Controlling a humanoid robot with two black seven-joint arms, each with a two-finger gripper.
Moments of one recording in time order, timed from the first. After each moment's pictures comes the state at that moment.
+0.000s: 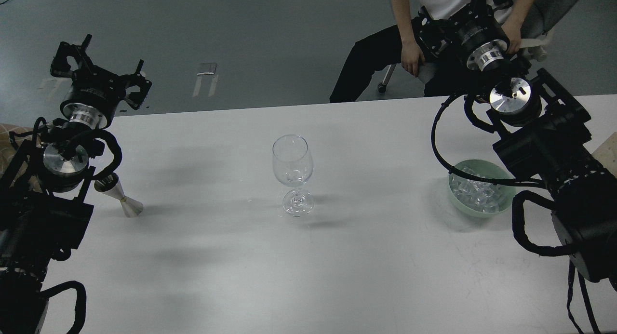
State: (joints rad) left arm -0.65 0.31 -1.40 -0.78 0.12 -0.24 -0.01; right arm 1.04 -0.02 1.30 0.32 -0.28 0.39 0.12
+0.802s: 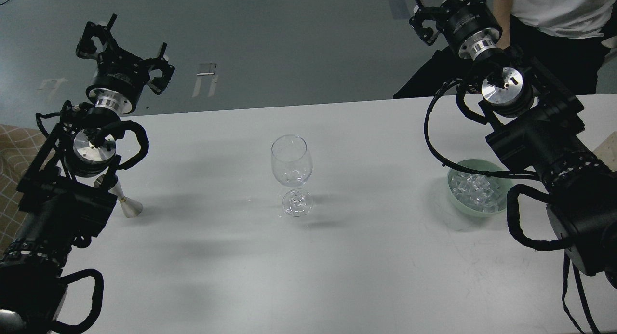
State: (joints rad) left arm -0.71 0.25 -1.33 -0.74 0.17 -0.29 -0.12; right arm 1.06 -0.01 1.30 0.33 -0.28 0.39 0.12
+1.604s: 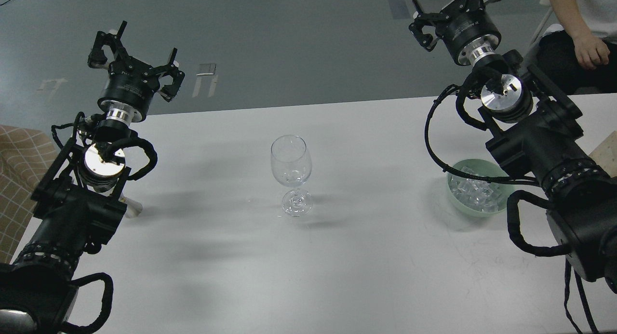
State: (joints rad) left arm -0.70 0.21 -1.33 -0.68 0.18 -0.43 -0.14; right arm 1.02 -0.01 1.29 0.37 -0.28 0.40 0.14
